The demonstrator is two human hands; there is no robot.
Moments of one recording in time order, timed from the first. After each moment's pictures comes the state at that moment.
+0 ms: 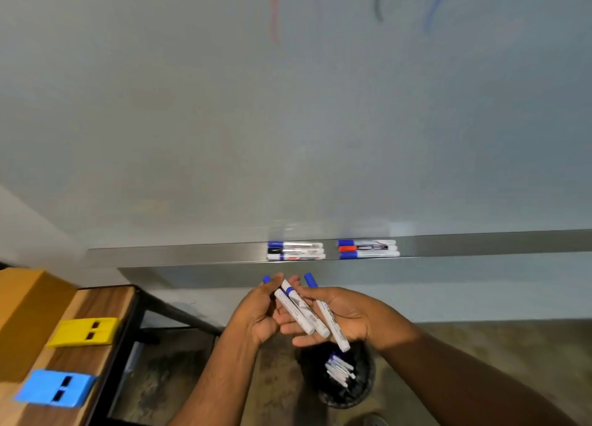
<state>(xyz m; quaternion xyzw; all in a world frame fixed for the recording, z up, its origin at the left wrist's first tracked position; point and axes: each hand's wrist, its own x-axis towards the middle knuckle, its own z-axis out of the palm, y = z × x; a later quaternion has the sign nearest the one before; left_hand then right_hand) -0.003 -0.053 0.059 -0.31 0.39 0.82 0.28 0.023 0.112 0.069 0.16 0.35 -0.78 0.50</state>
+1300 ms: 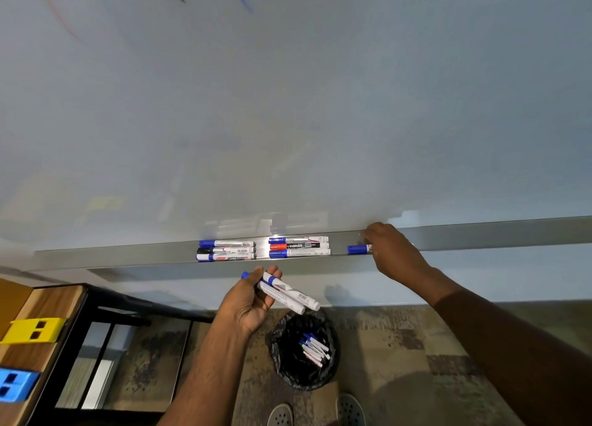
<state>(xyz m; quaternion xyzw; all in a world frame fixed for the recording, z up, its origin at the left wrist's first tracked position) -0.005 0.116 0.056 -0.40 0.39 0.81 0.18 -0.028 0.397 0.020 -0.04 0.98 -0.16 0.07</state>
